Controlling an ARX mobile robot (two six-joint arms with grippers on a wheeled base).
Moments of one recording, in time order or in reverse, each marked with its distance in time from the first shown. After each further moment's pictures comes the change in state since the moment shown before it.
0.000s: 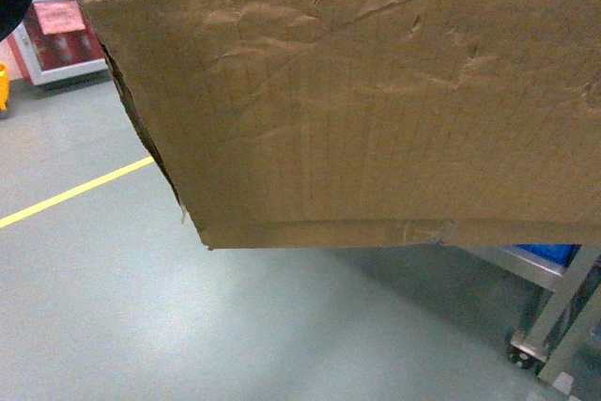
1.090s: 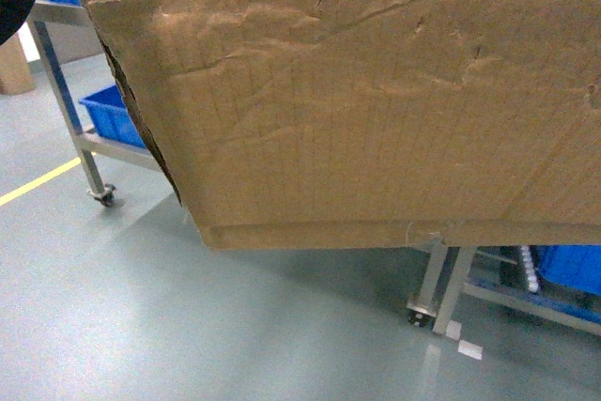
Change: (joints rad) left arm 0.000 0.000 0.000 0.000 0.000 0.000; right arm 0.000 0.000 0.000 0.000 0.000 0.000
